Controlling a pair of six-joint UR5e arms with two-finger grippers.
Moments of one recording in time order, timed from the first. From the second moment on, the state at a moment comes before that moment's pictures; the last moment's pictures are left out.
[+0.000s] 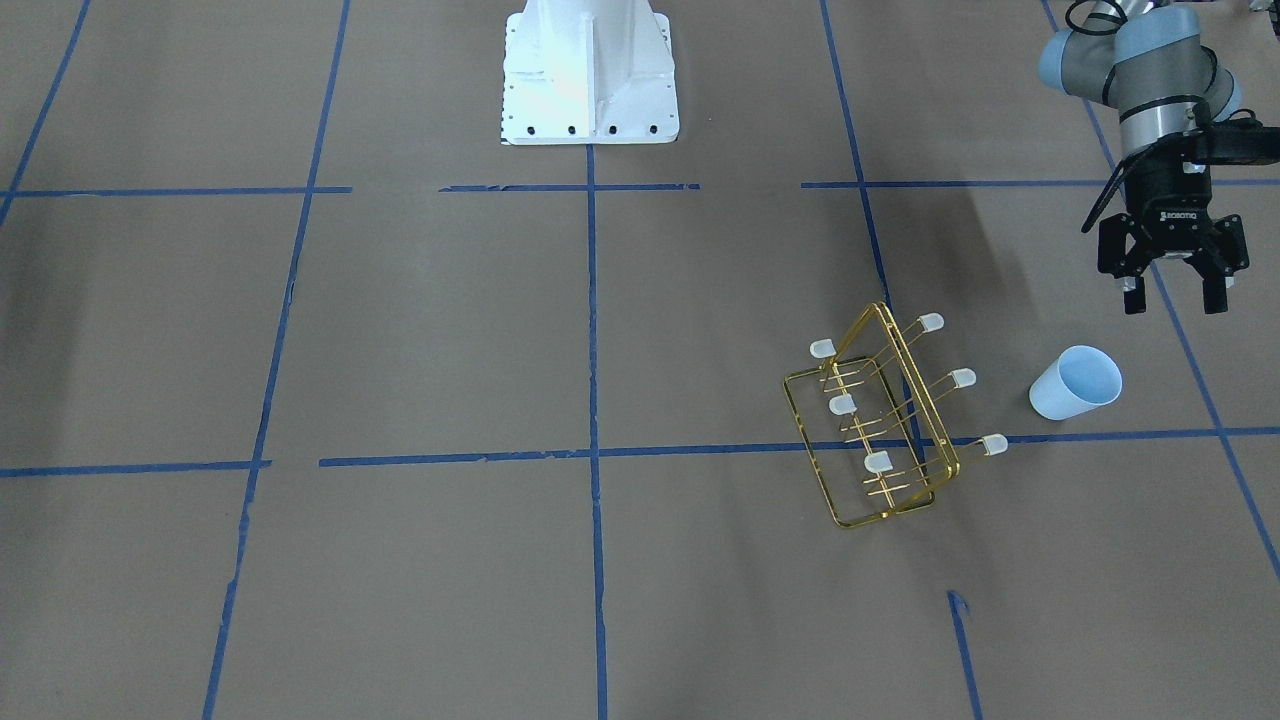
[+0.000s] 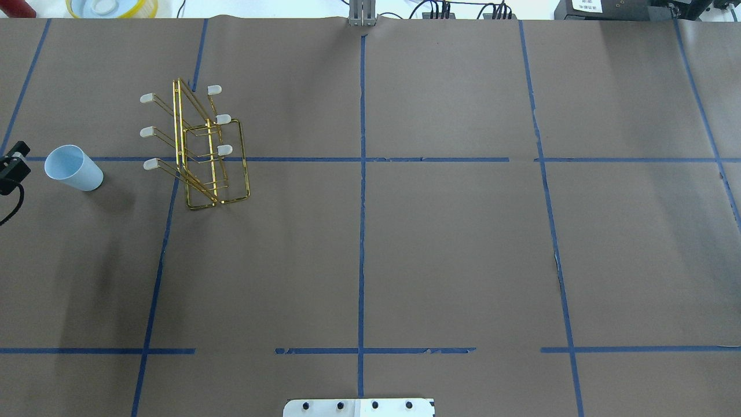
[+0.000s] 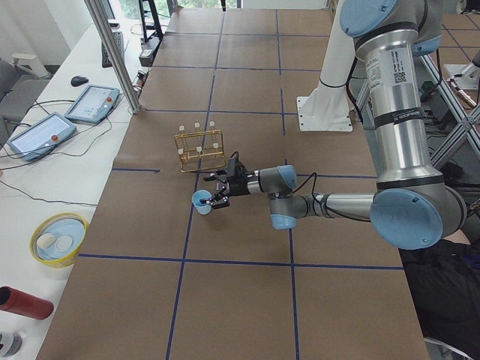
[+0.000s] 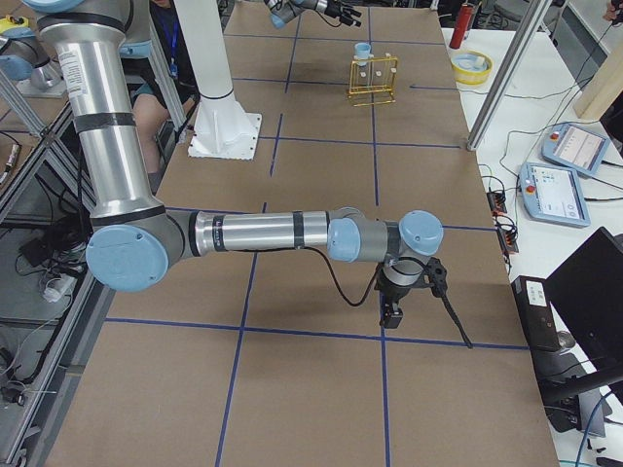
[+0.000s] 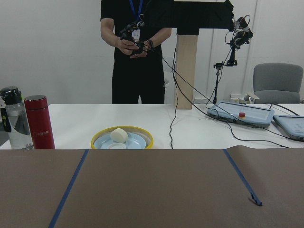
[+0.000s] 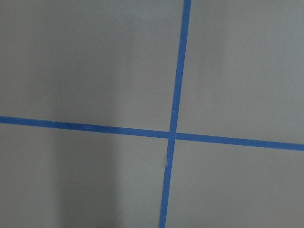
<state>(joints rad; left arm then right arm) -0.61 -1.32 -1.61 -3.07 -0.88 -1.01 1.49 -1.38 1.46 -1.67 2.30 -0.04</state>
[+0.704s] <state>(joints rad) -0.46 -1.39 -1.47 -3.07 -0.64 -1.10 1.49 -1.38 1.46 -1.67 2.30 -0.04</state>
